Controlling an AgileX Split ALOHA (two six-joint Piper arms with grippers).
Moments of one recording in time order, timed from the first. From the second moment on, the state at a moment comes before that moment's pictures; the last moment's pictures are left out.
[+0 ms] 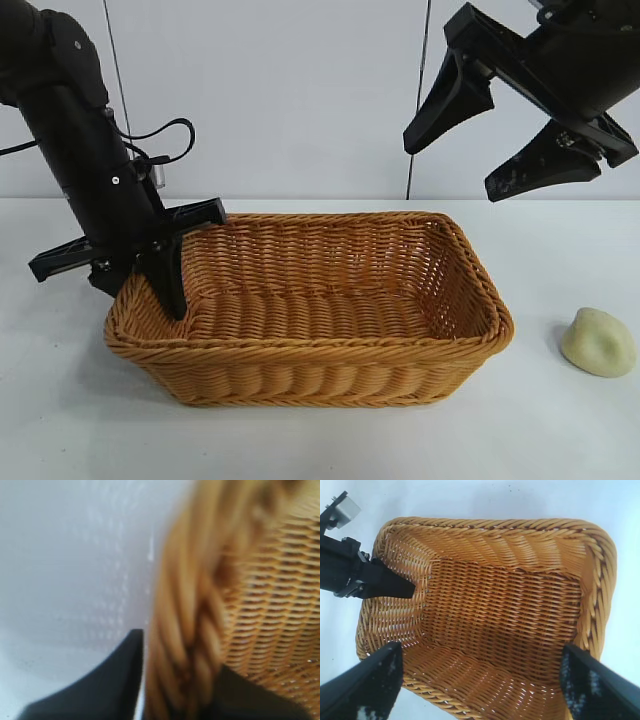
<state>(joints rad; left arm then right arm) -0.28 2.16 -1.43 -0.40 0.95 -0.13 0.19 1.55 -1.01 0.76 0.69 -0.33</state>
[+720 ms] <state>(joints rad) -0.28 1.84 -1.45 -0.03 1.05 -0.23 0.19 1.55 -1.01 0.76 0.69 -0.33</state>
